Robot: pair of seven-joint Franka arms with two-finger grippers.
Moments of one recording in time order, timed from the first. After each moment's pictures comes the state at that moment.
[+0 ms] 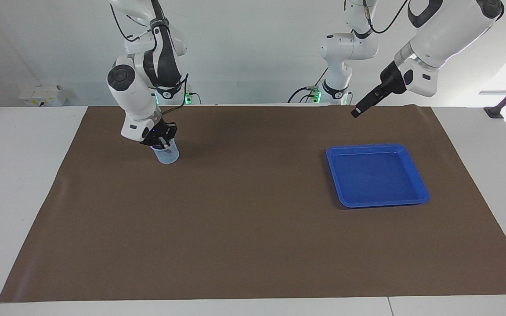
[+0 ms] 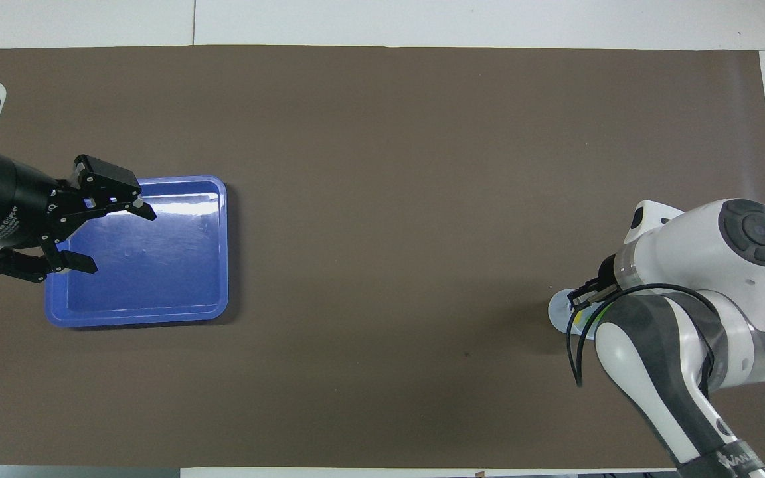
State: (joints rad) left arm -0.07 -0.05 -0.09 -1.63 -0.34 1.47 -0.83; right arm 0.12 -0.13 0.00 -2.26 0.08 1.99 -0.32
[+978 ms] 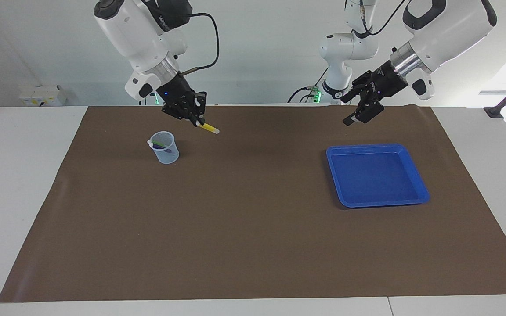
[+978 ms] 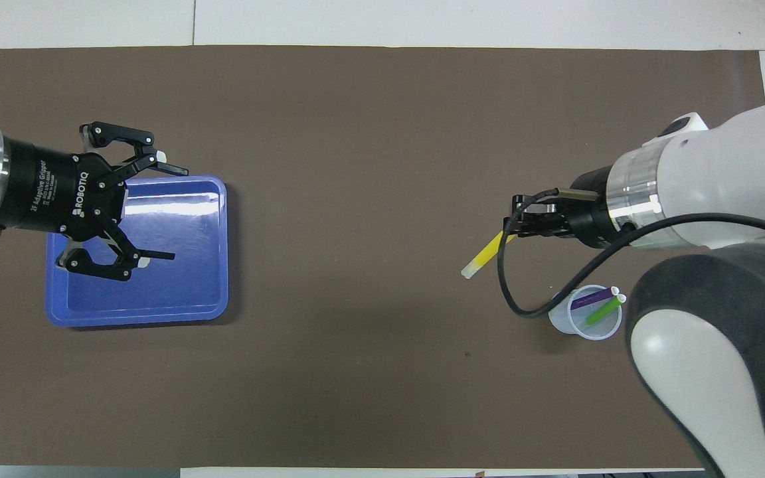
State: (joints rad) left arm -0.07 -0.07 -0.09 -1.72 -0.65 1.66 -1.48; right arm 0.28 -0.06 0.01 -1.79 0.38 1.86 0.38
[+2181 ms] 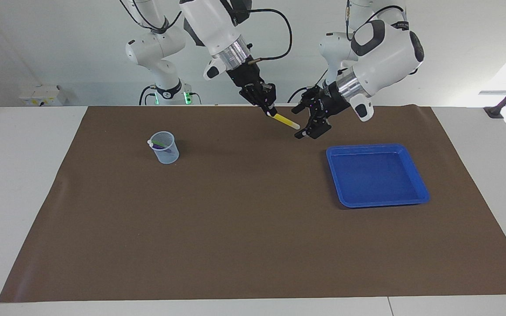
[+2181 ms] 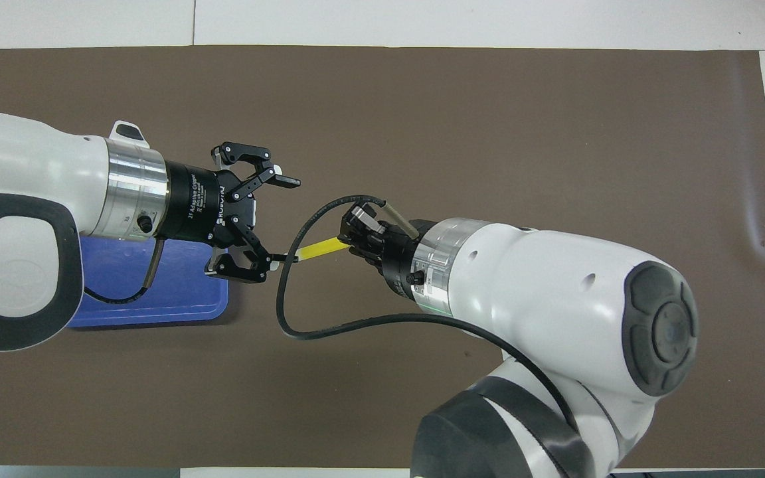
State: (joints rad) left arm -0.29 -0.03 -0.11 -1.86 -0.68 1.93 -1.73; right arm 0.61 -0.07 0.01 -1.91 0.42 2.36 1.14
